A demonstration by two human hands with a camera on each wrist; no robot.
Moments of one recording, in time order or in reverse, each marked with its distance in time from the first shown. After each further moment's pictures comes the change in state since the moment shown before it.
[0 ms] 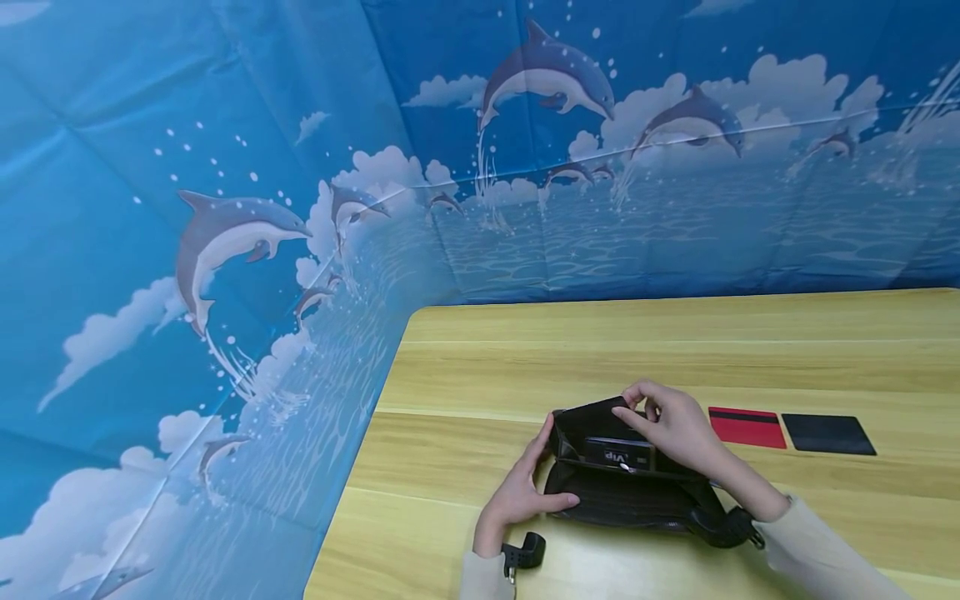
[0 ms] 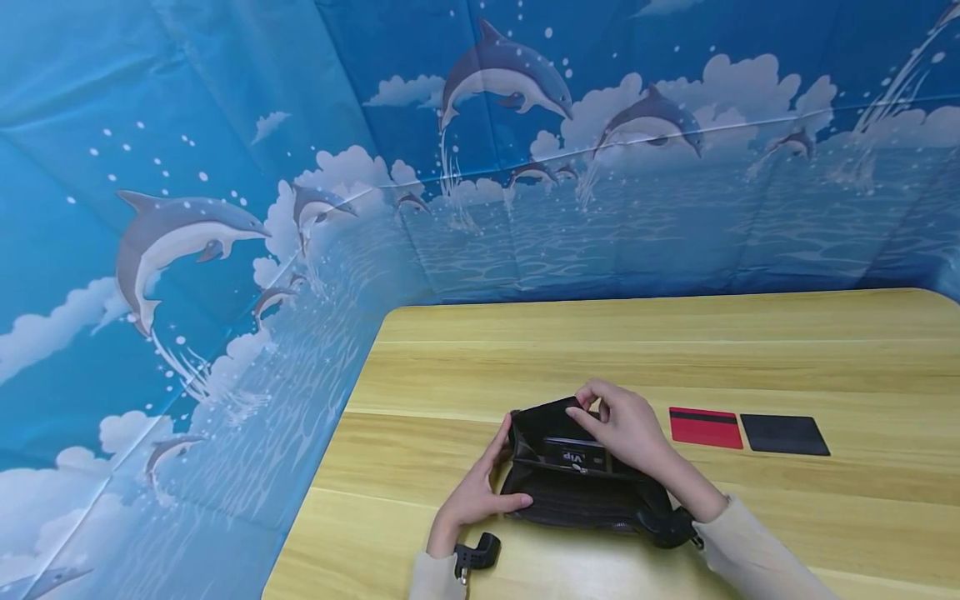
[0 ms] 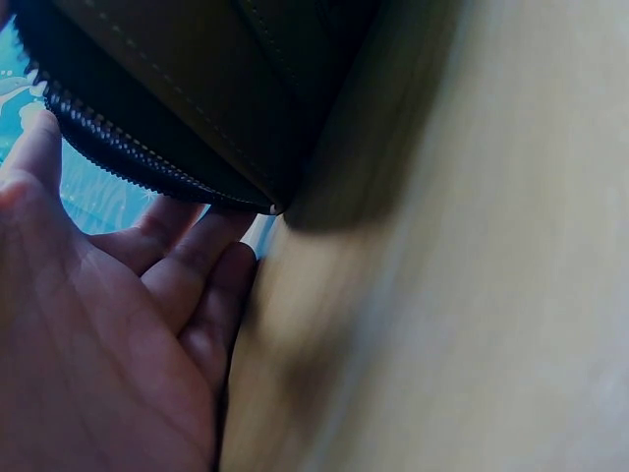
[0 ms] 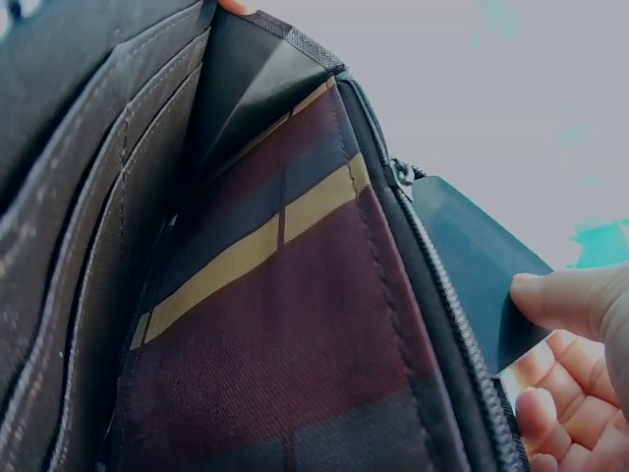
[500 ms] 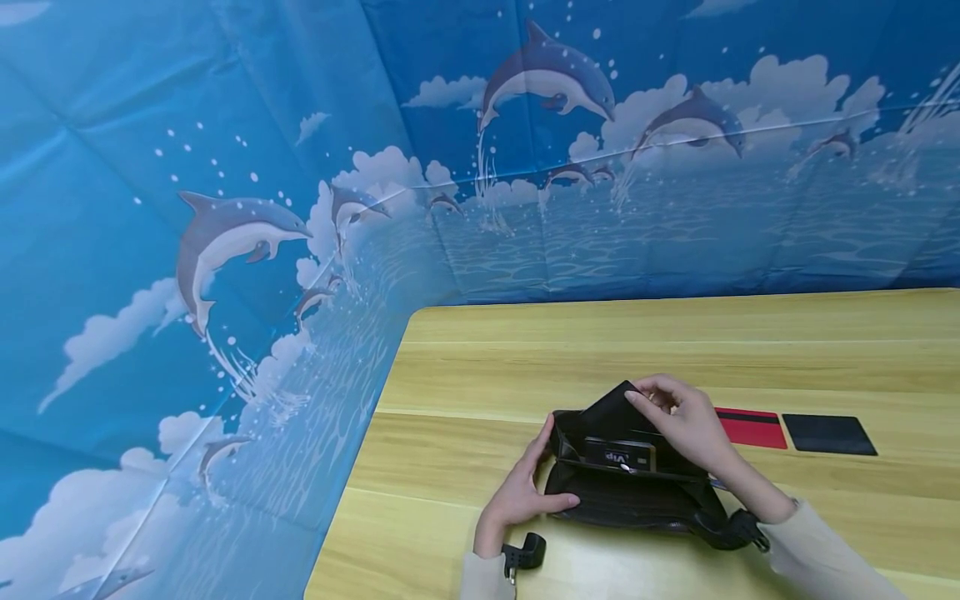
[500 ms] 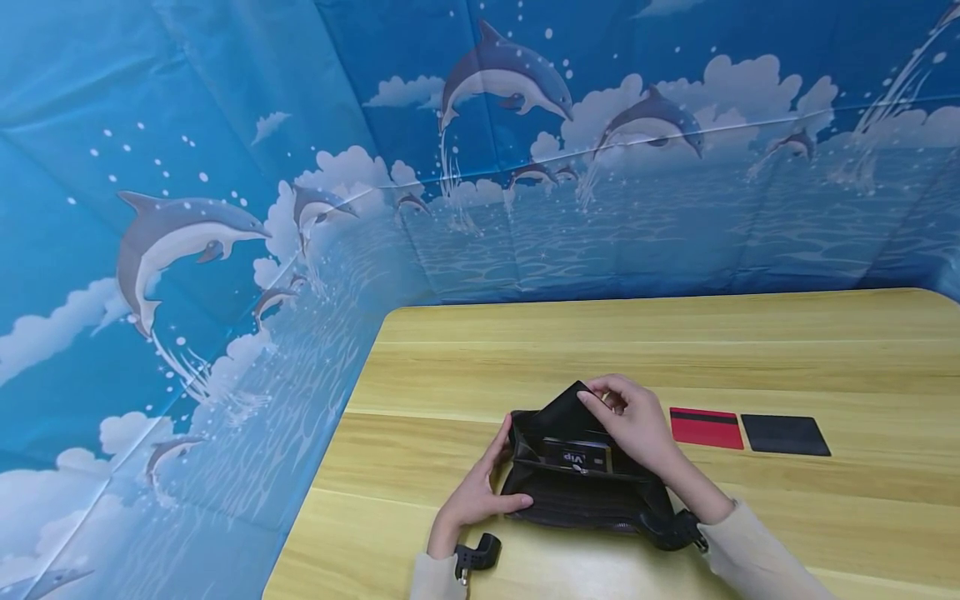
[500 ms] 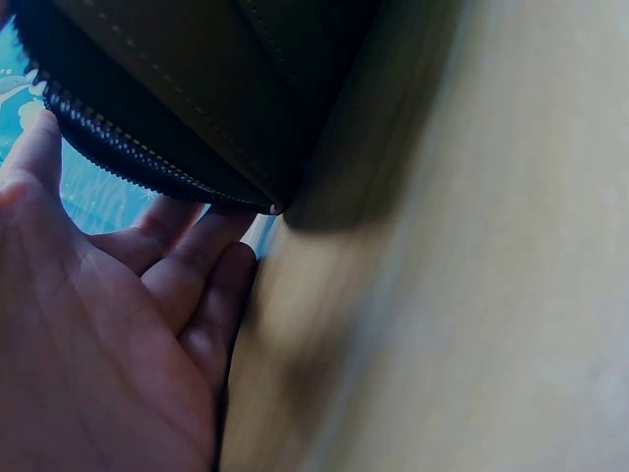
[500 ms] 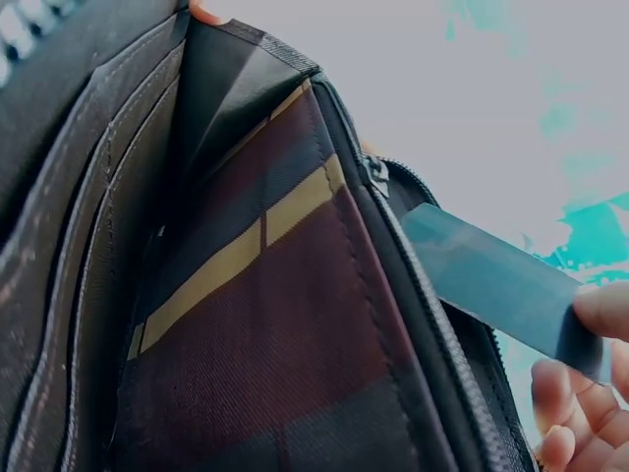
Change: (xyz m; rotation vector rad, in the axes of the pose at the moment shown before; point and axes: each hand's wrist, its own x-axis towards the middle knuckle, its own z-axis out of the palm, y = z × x) left_hand 0.000 -0.001 0.000 0.003 0.007 -0.027; right_hand -0.002 0.000 -0.008 0.174 0.061 0.194
